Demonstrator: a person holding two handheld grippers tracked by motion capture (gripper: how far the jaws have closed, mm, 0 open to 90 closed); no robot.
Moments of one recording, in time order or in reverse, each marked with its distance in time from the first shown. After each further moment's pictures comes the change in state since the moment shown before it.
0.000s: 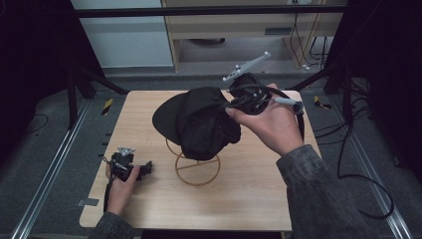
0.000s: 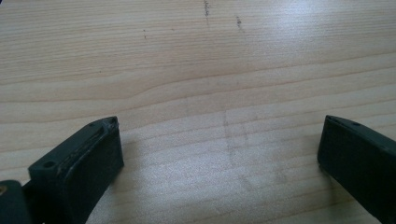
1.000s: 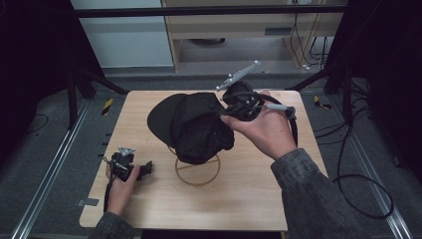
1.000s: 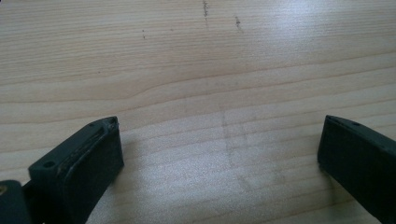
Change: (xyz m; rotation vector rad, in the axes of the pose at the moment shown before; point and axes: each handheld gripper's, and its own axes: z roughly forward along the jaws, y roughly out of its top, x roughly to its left) left arm 0.000 0.000 0.000 0.001 0.000 0.004; right arm 0.006 -0.006 0.018 0.044 0.023 -0.001
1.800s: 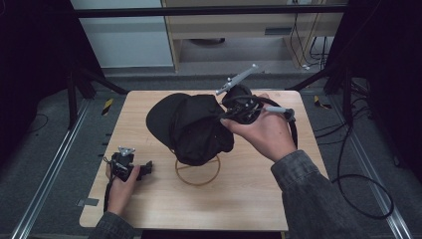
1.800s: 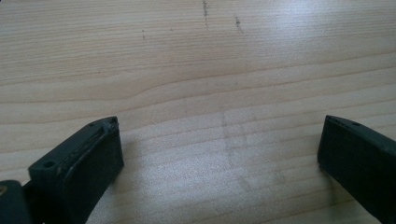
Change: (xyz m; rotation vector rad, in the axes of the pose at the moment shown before) left arm 0.000 0.000 0.000 0.000 0.000 -0.001; right arm 0.001 -0.005 0.004 0.028 0.004 -0.002
